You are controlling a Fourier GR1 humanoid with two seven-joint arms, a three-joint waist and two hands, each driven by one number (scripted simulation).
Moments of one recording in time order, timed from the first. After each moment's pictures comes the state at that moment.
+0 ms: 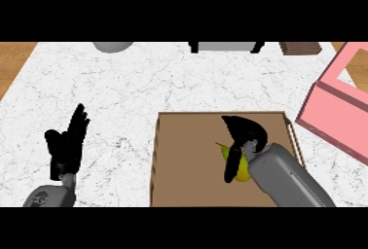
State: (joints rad) left arm -0.10 0.25 -0.07 -1.29 0.13 0.29 0.01; right arm -0.50 -0.21 0.51 -1.33 0.35 0.43 1.01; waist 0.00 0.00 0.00
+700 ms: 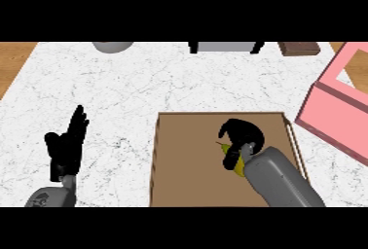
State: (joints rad) left arm -0.09 0.22 -0.03 -1.29 0.09 0.26 0.00; right arm -0.47 -0.15 0.46 -1.26 0.52 0.46 0.90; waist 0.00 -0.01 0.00
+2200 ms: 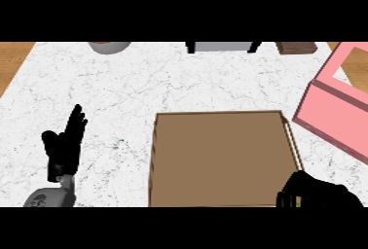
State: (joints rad) left arm -0.08 0.19 0.01 -1.34 0.05 0.25 0.04; right arm 0.15 -0.49 0.55 -2.30 1.00 0.18 0.82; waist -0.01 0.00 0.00
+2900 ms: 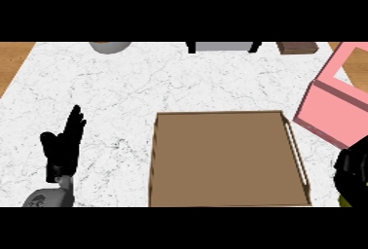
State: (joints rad) left arm -0.08 0.19 0.02 -1.33 0.04 0.23 0.03; right arm -0.03 -0.53 0.19 -2.35 1.00 0.36 0.86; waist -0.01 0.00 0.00
